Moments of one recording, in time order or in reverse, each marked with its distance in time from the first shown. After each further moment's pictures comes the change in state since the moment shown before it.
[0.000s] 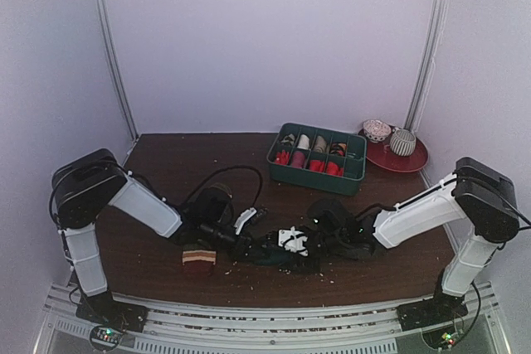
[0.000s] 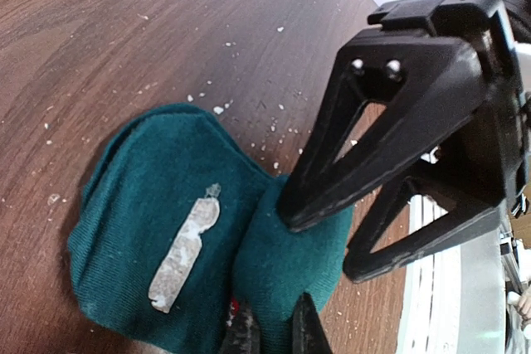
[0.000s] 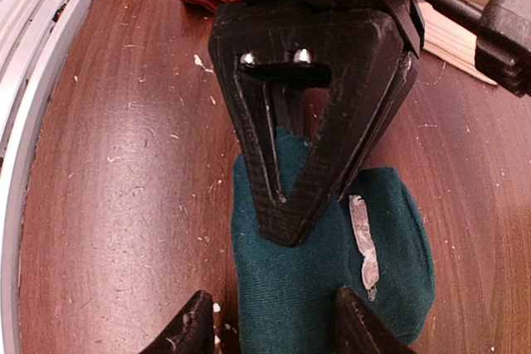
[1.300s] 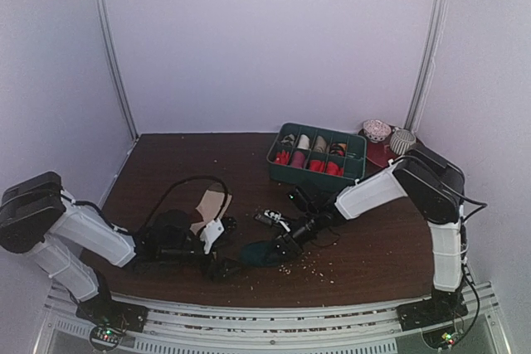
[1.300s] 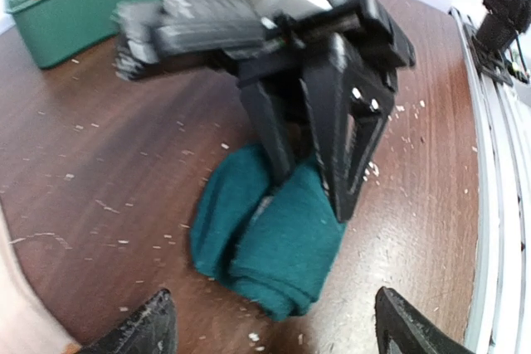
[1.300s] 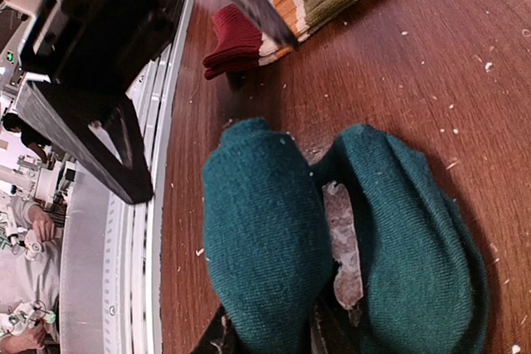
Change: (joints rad) left arm -0.104 -0.423 -0.416 0.239 -0.482 0.277; right arm -0.181 0.383 0.396 -0.294 -0.663 0.423
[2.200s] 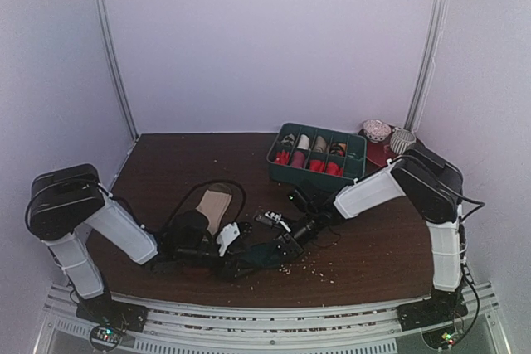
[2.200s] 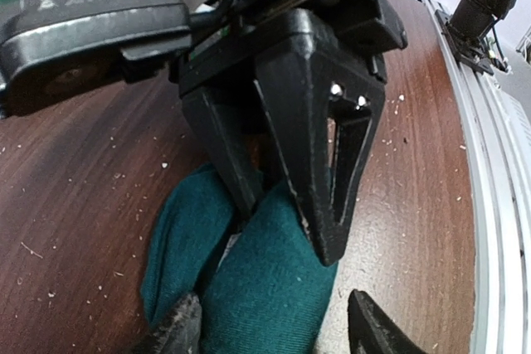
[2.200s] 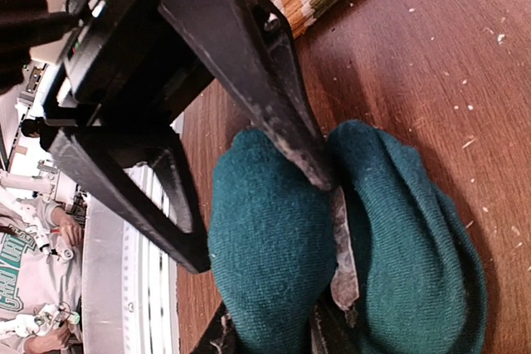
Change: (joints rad) left arm -0.013 0.250 0.100 0.139 0.122 -0.002; right arm -0.006 0.017 0.015 -0.047 -0.048 0.022
